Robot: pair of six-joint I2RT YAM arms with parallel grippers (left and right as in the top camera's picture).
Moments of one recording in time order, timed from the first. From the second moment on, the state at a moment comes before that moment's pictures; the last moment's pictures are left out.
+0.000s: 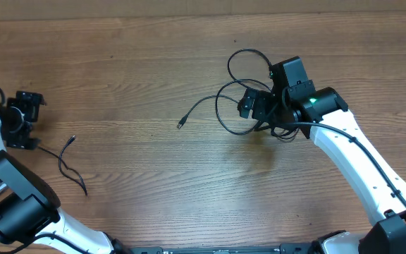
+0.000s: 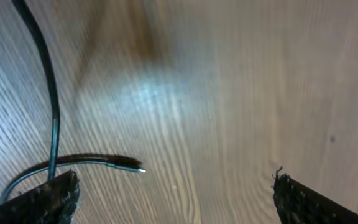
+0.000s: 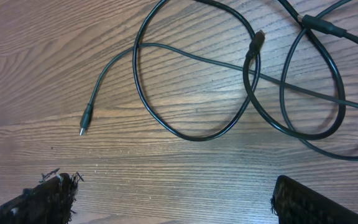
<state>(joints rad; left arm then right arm) 0.67 1.94 1.56 -0.94 0.27 -0.76 0.35 1.55 1.26 -0.82 -0.14 0.59</state>
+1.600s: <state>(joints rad) -0.13 1.14 1.30 -1.18 0.15 -0.61 0.21 1.59 1.39 -1.01 -0.04 0.21</state>
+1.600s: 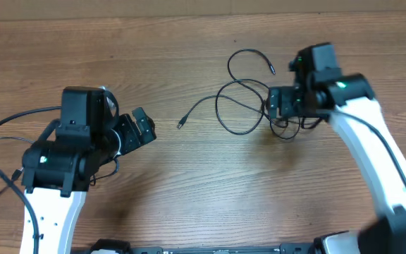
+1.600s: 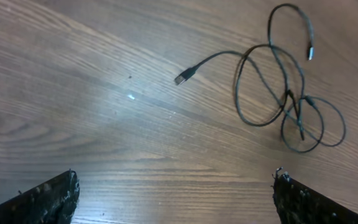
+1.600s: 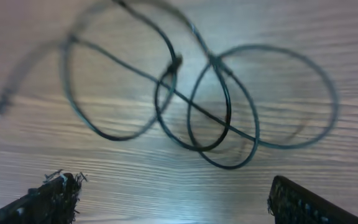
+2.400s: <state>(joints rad) -0.14 1.16 1.29 -1.15 0.15 -0.63 0.29 1.96 1.35 -0.92 -0.16 0.08</state>
